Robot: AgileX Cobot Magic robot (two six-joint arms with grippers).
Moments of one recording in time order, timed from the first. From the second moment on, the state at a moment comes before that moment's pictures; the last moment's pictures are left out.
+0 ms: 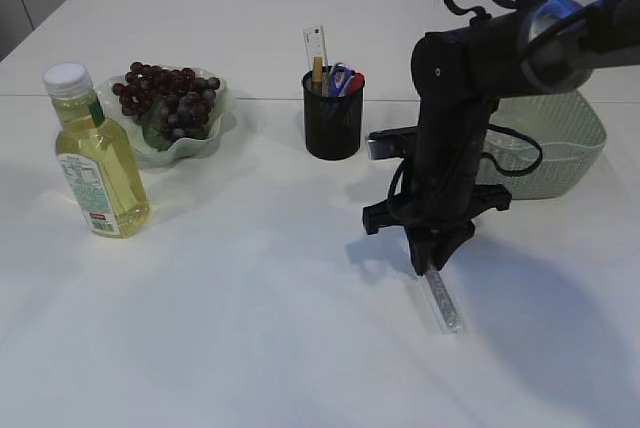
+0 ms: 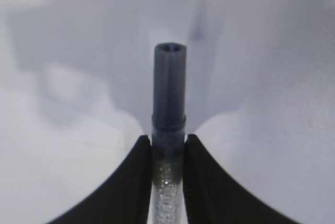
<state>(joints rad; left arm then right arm) -0.53 1.18 -1.53 -0.05 1.27 -0.15 0.38 2.15 -1.53 0.05 1.08 0.15</state>
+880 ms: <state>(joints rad) -0.53 1.18 -1.53 -0.05 1.27 -0.15 0.44 1.91 -1.53 0.04 0.59 -0.03</state>
